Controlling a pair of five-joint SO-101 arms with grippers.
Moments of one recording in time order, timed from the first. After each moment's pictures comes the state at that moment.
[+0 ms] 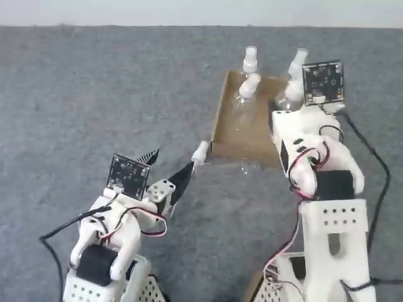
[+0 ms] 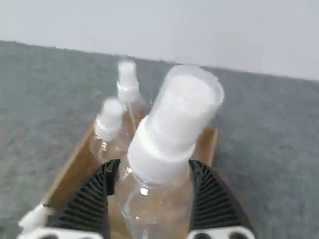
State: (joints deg) left arm 12.3 -97.6 77.5 59.2 0.9; right arm -5.3 -46.5 37.8 47.5 3.6
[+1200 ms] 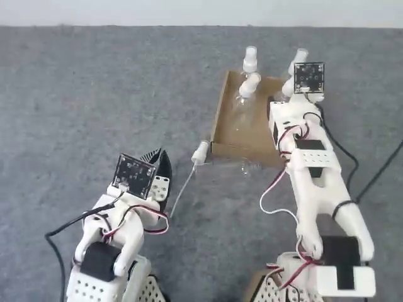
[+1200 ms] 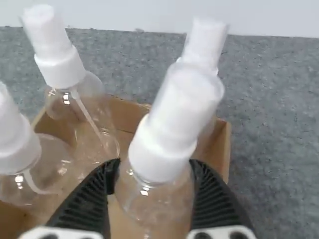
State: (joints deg) left arm 12.2 -97.1 80.5 55.8 -1.2; right arm -2.9 -8.2 42.3 7.2 1.0
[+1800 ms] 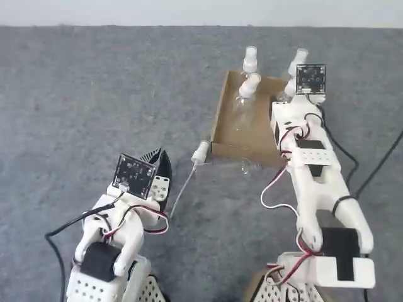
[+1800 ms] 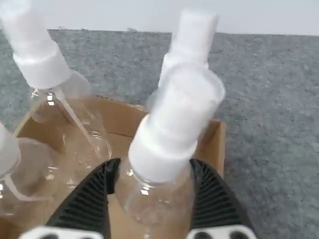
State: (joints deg) left arm 12.2 -97.1 80.5 55.8 -1.4; right arm -1.9 -5.6 42.3 3.5 1.0
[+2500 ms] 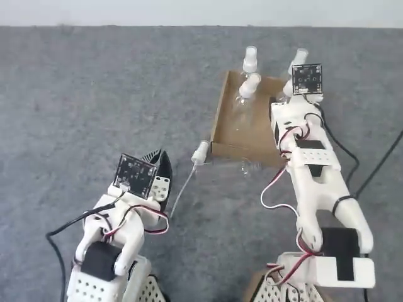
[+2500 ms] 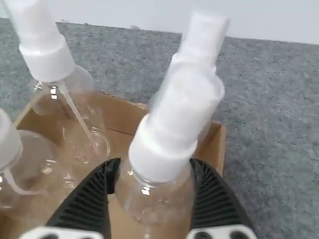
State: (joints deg) left arm 12.2 -97.1 81.1 55.8 -1.4; right arm -1.9 -5.6 42.3 3.5 4.3
